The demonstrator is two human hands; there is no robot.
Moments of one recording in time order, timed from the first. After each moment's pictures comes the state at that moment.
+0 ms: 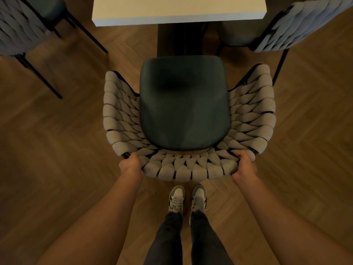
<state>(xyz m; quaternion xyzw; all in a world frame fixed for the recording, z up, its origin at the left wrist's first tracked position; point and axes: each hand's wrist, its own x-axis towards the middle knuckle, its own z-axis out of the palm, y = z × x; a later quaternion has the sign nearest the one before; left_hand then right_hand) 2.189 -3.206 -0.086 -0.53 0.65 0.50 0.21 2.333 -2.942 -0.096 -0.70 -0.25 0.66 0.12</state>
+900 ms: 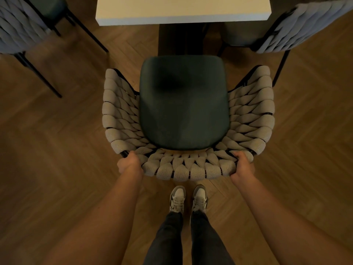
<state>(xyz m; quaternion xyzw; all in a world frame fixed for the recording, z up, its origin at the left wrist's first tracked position) 2.176 -3.216 -0.085 -0.53 0.68 0.47 0.19 2.325 -2.957 -0.096 -0.68 -0.26 0.67 0.11</state>
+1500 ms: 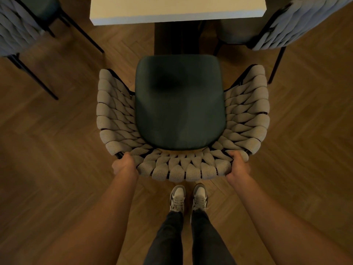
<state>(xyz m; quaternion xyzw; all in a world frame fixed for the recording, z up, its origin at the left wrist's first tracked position) 2.173 -3.226 -0.086 -0.52 0.69 0.46 0.20 2.328 -2.966 -0.103 -0.70 -0.26 0.66 0.10</state>
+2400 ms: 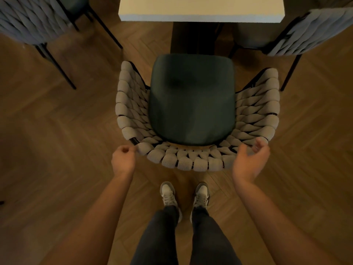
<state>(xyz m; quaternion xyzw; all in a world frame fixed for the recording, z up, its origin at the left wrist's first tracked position) 2.209 -3.278 -0.047 -0.27 0.86 0.40 0.18 2.331 -3.001 -0.035 -0.58 -0.64 0.46 0.21</state>
